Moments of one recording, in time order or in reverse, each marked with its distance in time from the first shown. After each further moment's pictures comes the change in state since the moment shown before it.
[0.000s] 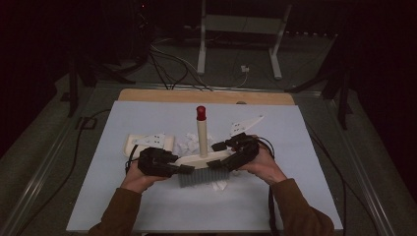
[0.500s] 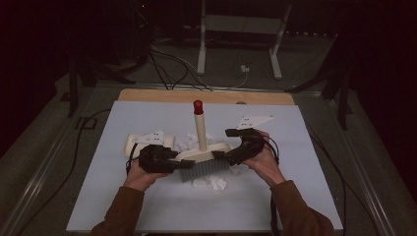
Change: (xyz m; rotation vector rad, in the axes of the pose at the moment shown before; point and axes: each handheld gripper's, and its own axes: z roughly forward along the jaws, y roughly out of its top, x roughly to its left) left arm 0.004 0.001 0.000 -0.040 0.084 -0.019; right arm -0.005 -0.002 -0.011 -0.110 -0.261 0.039
